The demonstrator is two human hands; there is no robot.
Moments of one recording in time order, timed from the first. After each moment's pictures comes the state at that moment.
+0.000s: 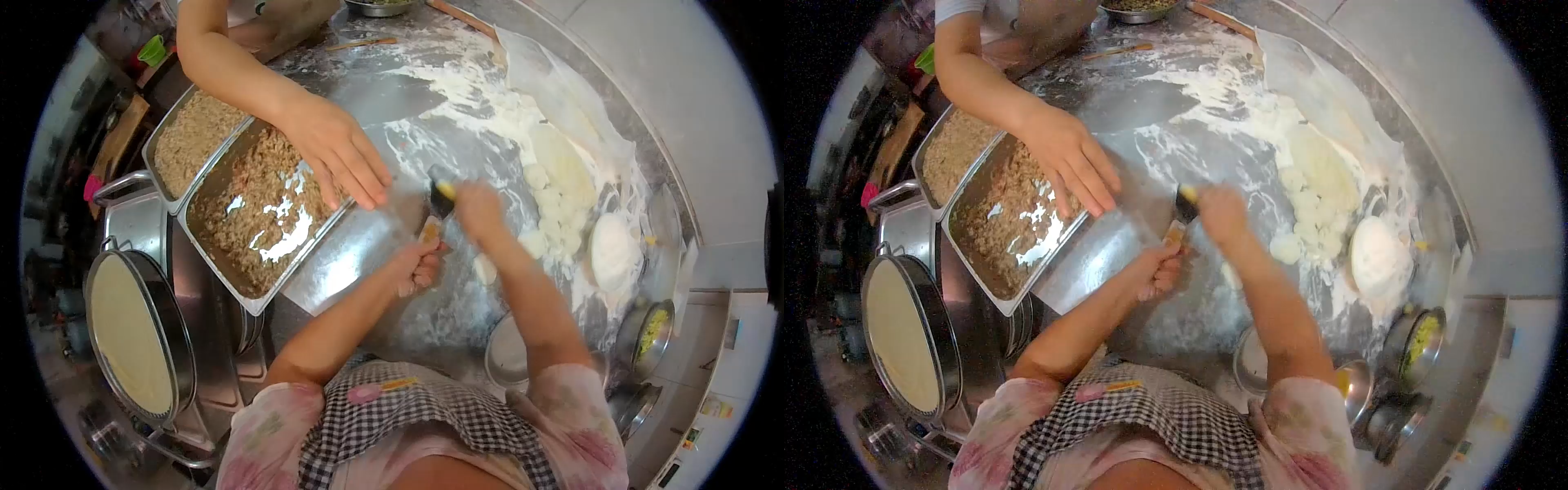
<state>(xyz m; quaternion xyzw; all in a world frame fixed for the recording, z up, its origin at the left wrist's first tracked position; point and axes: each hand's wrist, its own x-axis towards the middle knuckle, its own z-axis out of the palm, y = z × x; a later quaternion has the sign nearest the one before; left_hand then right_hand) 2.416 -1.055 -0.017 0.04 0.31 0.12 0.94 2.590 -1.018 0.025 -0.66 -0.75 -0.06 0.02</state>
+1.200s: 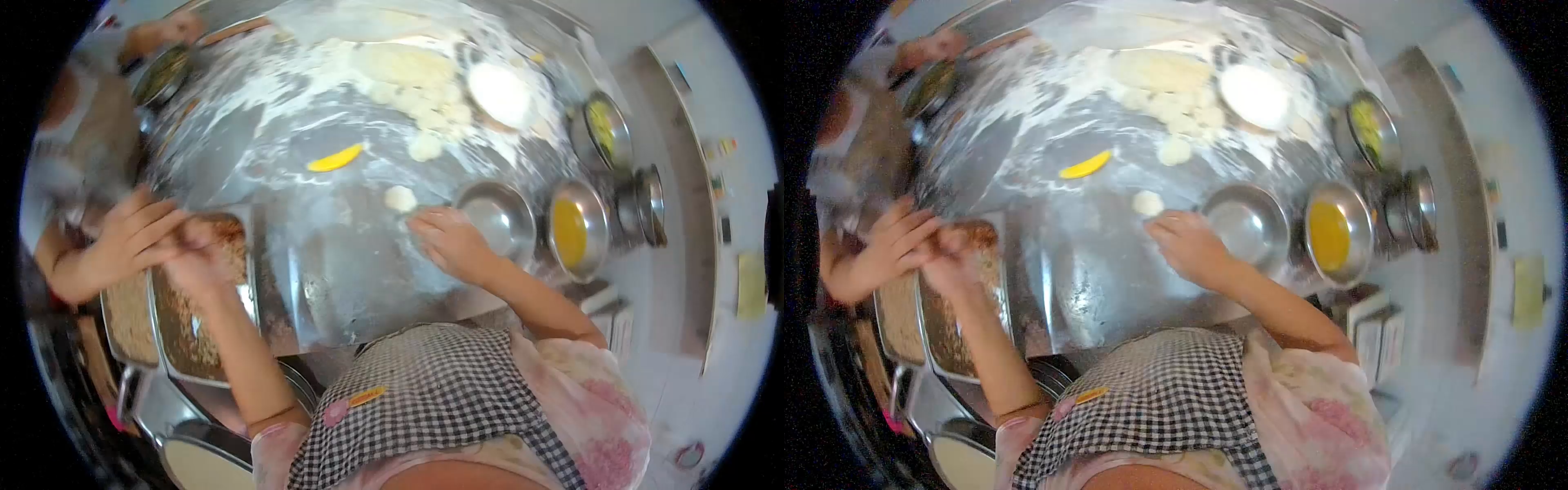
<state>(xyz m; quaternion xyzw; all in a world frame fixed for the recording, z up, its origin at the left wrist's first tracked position) 2.326 -0.940 0.102 0.28 0.25 0.61 0.69 2.554 -1.222 0.095 -0.76 -0.62 0.08 0.18</state>
